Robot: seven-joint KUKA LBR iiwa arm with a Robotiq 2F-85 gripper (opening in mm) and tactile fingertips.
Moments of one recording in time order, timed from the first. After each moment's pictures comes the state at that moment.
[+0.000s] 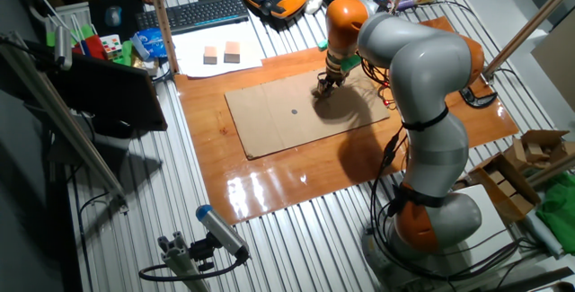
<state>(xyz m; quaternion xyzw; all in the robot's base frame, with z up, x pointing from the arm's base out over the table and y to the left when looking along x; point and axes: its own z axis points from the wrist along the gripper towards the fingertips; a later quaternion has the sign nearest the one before) 0.608 -0.016 0.049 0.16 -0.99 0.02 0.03</state>
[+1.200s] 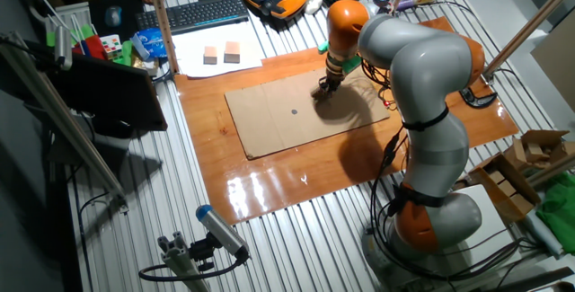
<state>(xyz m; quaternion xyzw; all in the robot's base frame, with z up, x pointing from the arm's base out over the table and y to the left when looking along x) 0.605 -0.015 0.047 0.21 -0.98 0.02 0.04</state>
